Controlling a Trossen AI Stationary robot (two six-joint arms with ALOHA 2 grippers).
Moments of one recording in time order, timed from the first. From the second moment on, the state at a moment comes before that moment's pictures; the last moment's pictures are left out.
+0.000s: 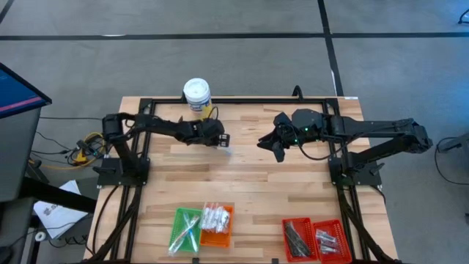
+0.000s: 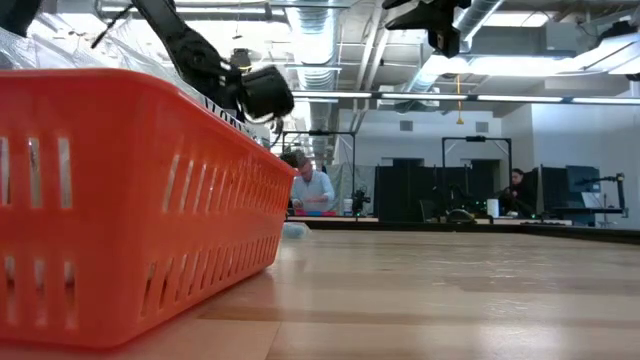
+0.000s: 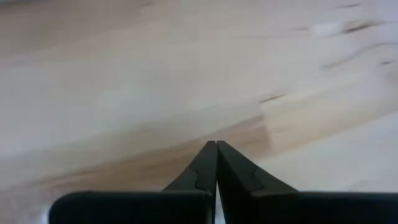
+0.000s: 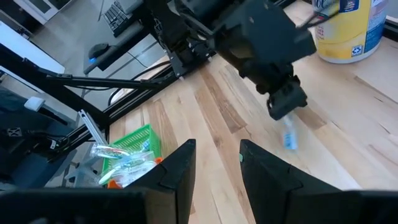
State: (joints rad) left arm 0.31 1.77 0.92 -0.21 -0.25 -1.00; right arm -0.05 1.18 1.08 -0.36 -0.03 0.55
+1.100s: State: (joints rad) left arm 0.22 1.71 0.92 -0.24 -0.18 -0.07; right arm -0.03 1.18 1.08 -0.35 -0.03 0.56
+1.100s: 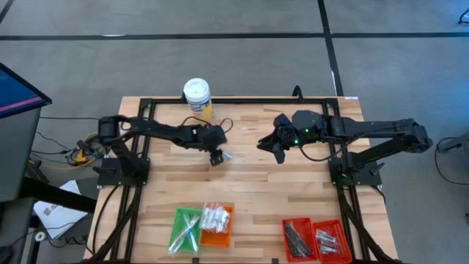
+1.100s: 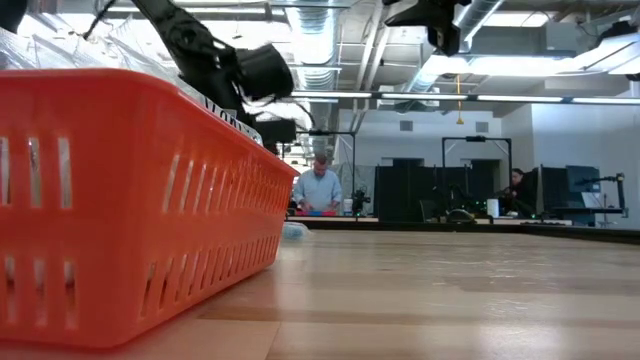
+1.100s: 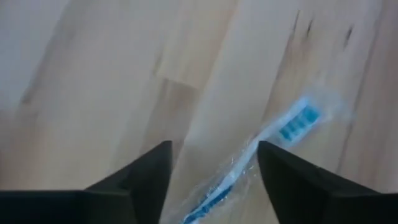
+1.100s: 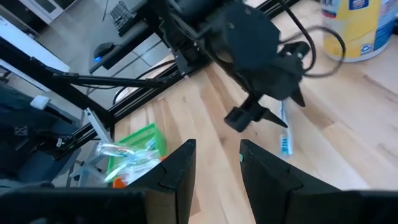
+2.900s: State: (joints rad) left arm 0.16 1.75 0.92 0.17 0.07 -0.38; right arm -0.07 1.18 1.08 -0.36 -0.03 0.55
